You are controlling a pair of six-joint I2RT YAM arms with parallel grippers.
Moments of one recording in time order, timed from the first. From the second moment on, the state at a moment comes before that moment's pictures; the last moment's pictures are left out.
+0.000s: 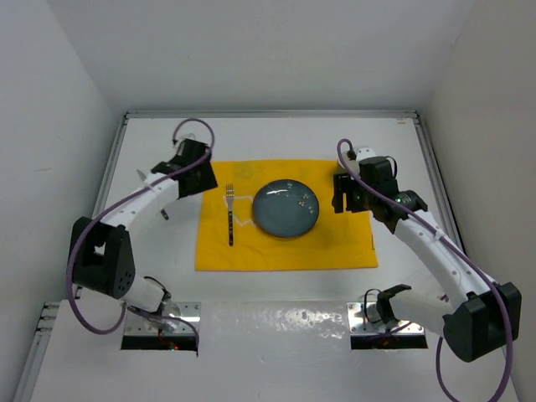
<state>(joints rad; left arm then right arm) -0.34 1.49 1.07 -0.54 -0.29 -0.56 0.34 1.12 0.86 -0.52 0.05 0.16</state>
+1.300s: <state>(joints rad) 0.15 1.84 1.18 -0.54 -0.15 -0.44 0.34 1.06 0.85 -0.56 0.05 0.16</state>
